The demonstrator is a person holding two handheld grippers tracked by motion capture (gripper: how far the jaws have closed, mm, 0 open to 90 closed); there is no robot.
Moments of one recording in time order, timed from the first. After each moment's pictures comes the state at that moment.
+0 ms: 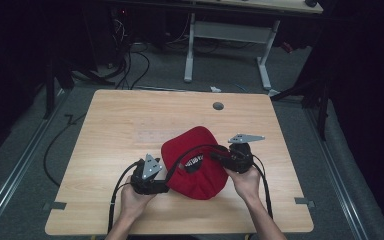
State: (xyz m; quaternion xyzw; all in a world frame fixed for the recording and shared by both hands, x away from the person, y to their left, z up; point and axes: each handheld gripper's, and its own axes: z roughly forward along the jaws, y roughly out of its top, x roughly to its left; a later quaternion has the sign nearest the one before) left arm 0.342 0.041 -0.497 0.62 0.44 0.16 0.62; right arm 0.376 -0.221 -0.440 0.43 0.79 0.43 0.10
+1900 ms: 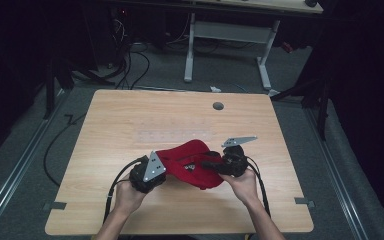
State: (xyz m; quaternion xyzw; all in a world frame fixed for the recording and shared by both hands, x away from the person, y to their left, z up) left arm 0.330 0.039 -0.461 0.67 0.35 0.17 0.63; right arm 0.376 -0.211 -0.446 0.39 0.81 0.45 0.01
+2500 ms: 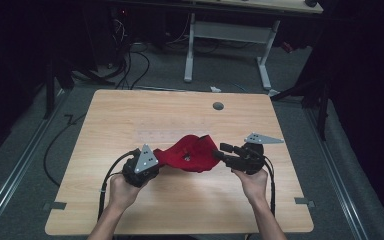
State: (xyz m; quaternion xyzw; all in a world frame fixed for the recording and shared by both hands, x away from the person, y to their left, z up) left arm 0.343 0.056 -0.447 0.66 0.37 0.16 0.63; right arm 0.363 -0.247 -0.424 0.42 0.72 0.54 0.08
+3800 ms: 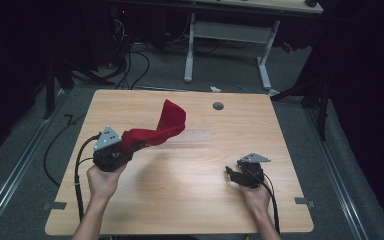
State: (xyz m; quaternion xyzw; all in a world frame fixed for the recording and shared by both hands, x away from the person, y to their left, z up) left arm 0.373 0.120 -0.408 0.55 0.48 0.13 0.67; right arm 0.366 -0.272 -0.531 0.50 0.77 0.34 0.21
